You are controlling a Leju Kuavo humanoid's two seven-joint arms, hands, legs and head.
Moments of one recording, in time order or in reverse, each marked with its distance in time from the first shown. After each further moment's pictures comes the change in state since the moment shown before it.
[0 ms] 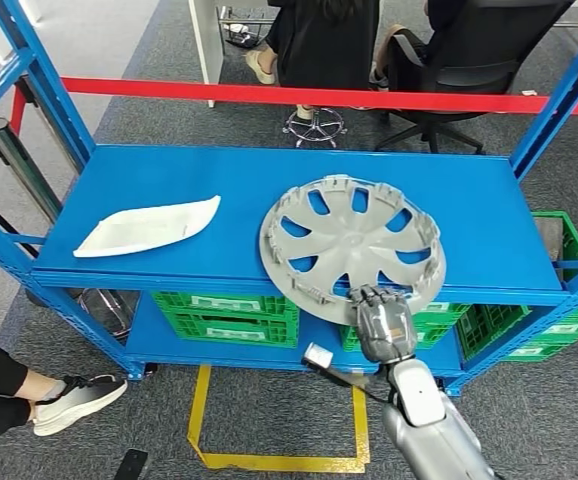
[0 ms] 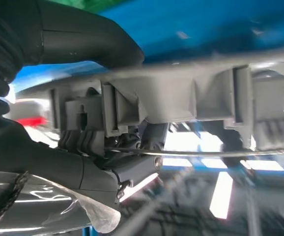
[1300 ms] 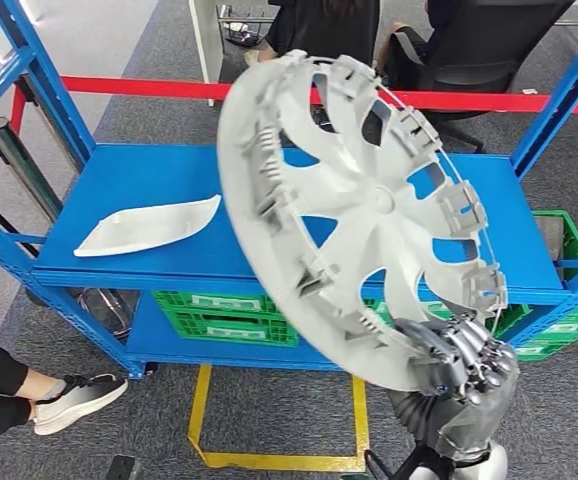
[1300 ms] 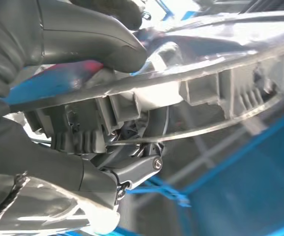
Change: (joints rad) left arm 0.011 -0.001 0.108 0.000 -0.019 -0.052 -0.093; right arm 0.429 0.152 -0.035 -1.013 -0.430 0.001 -0.614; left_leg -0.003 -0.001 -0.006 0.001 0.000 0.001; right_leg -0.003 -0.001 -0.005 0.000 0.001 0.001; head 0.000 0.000
